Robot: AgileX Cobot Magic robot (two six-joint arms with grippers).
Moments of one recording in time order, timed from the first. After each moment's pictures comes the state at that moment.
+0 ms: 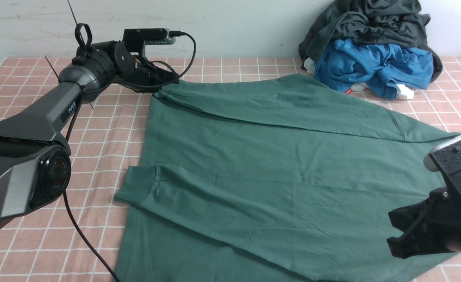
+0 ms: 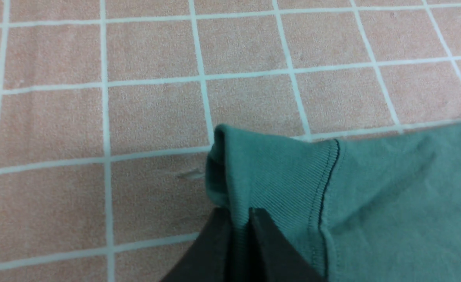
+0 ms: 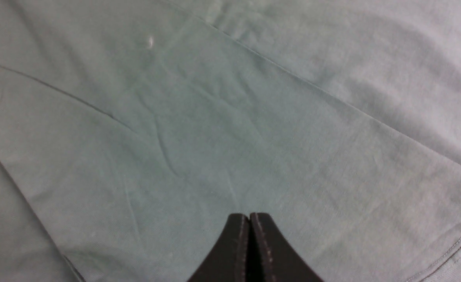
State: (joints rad) right arm 0.31 1.15 -0.55 0.16 0.42 -0.18; left arm -0.09 2.63 -2.40 -0.21 0.58 0.13
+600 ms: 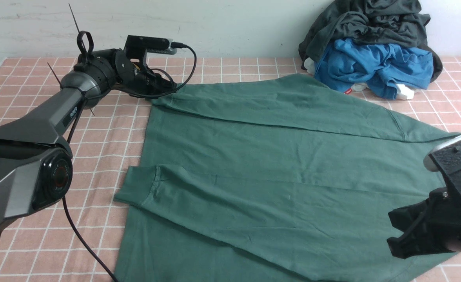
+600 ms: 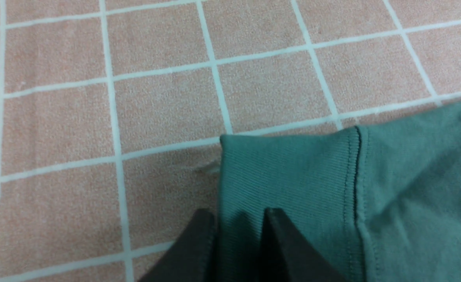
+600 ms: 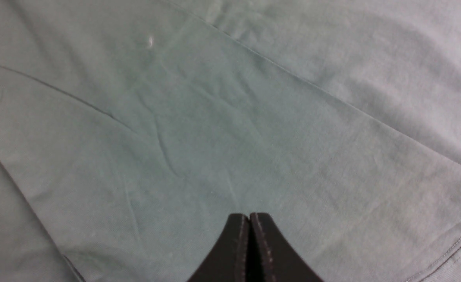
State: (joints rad) right arm 0.31 1.15 -0.55 0.16 0.42 -0.18; left arm -0.09 2.66 -2.40 -0.21 0.55 0.21
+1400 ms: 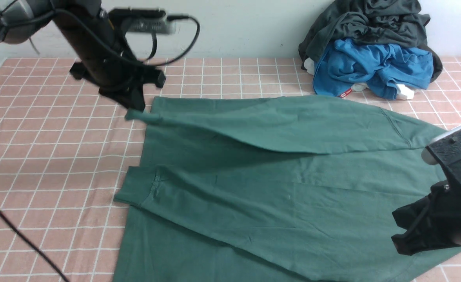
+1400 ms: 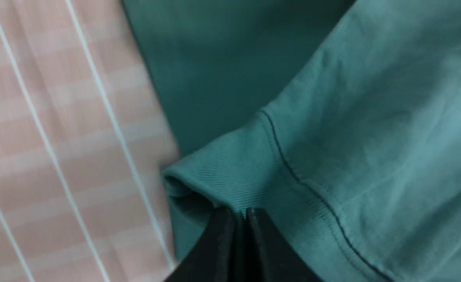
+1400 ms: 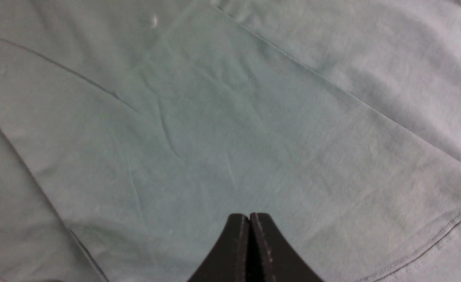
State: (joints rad) right arm 0.31 1.15 -0.65 0.11 0.58 -0.18; left arm -0.16 1.96 -1.77 -0.16 1.23 0.15
